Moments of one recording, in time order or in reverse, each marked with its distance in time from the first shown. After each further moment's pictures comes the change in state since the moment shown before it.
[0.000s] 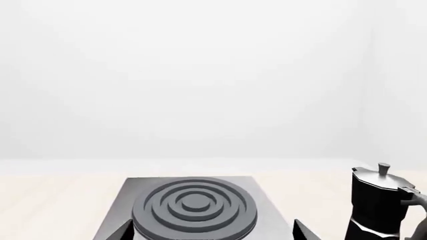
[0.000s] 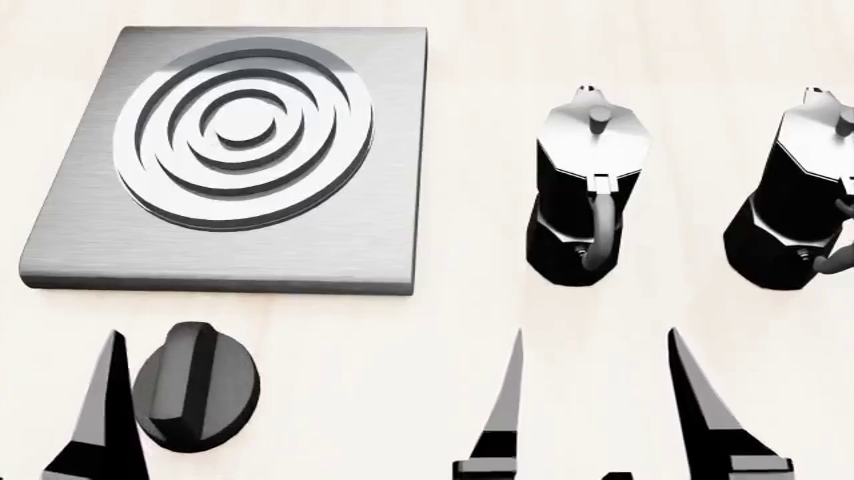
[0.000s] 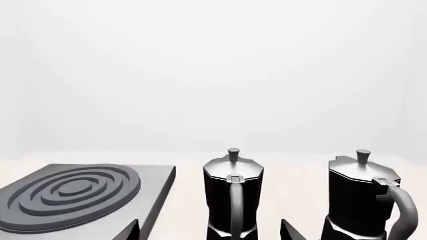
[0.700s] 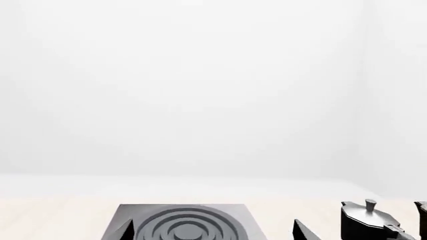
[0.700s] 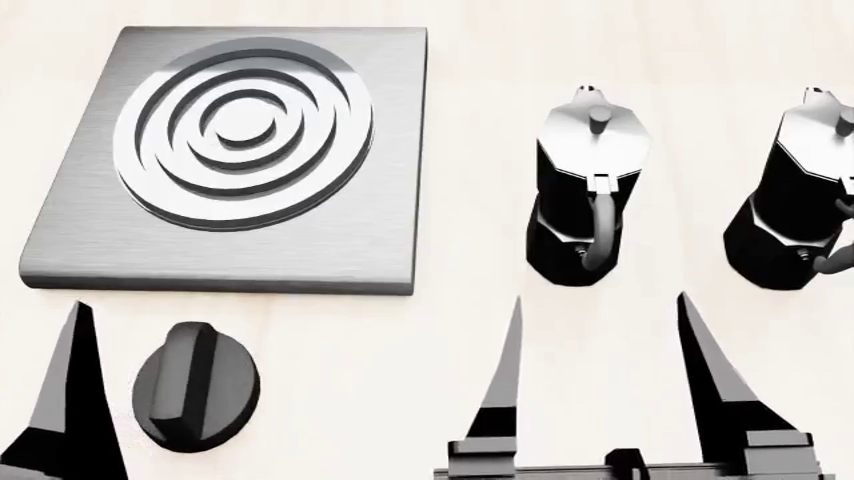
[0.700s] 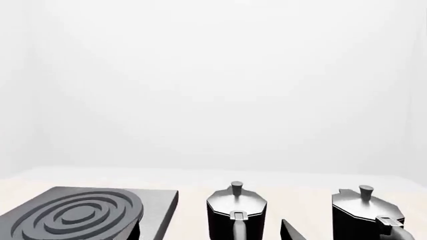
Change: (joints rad) left arm -0.027 -0.025 -0.020 0.124 -0.051 -0.051 -0.041; right arm 0.043 0.025 0.004 -0.083 0.008 0.050 0.014
